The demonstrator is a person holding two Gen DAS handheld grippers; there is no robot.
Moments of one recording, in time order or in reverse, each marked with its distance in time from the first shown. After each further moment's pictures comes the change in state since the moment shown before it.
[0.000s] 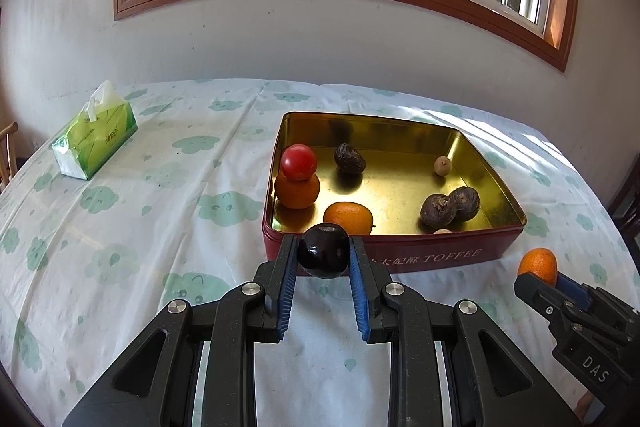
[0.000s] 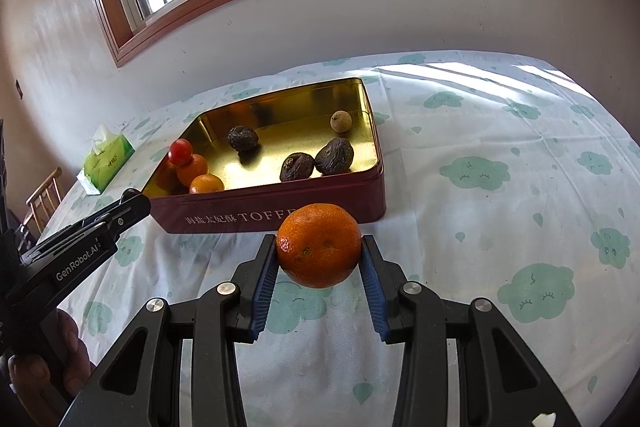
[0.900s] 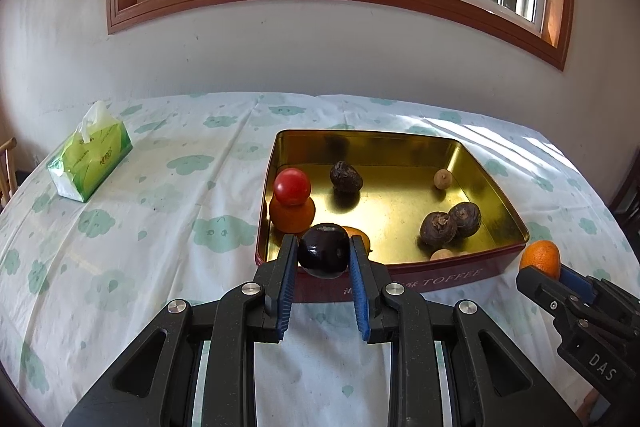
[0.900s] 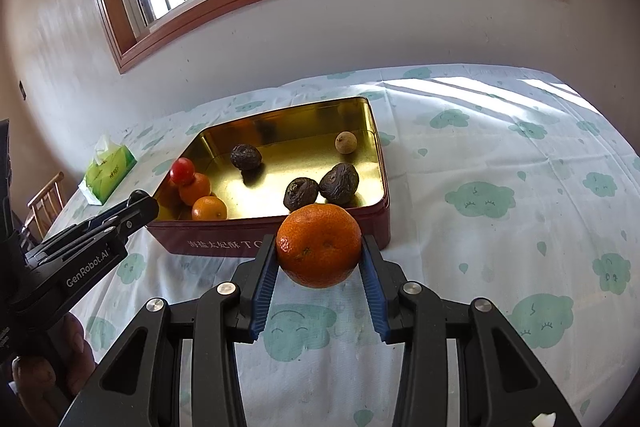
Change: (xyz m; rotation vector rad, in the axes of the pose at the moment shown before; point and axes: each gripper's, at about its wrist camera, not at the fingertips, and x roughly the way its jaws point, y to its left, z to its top) left arm 0.007 -0.006 0.015 0.028 -0.021 0.007; right arm 0.004 0.002 0.017 -0.011 -0.024 0.010
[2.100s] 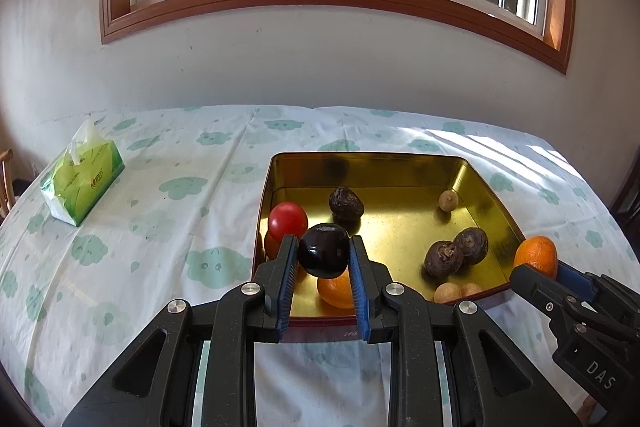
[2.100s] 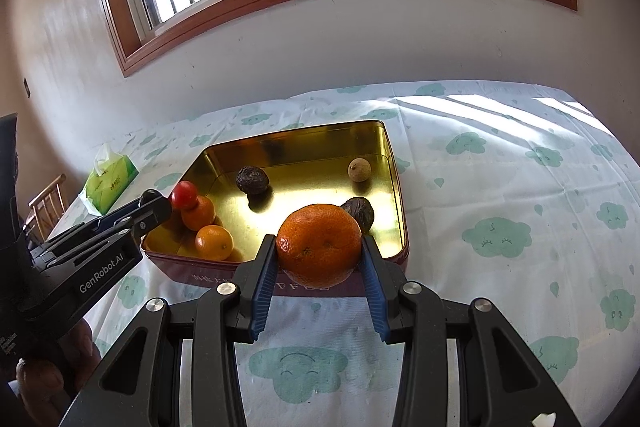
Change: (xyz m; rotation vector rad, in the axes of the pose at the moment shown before) left arm 0.017 -0.002 0.024 0.014 -0.017 0.002; right arm 0.015 0.009 0.025 -0.023 -0.021 0.012
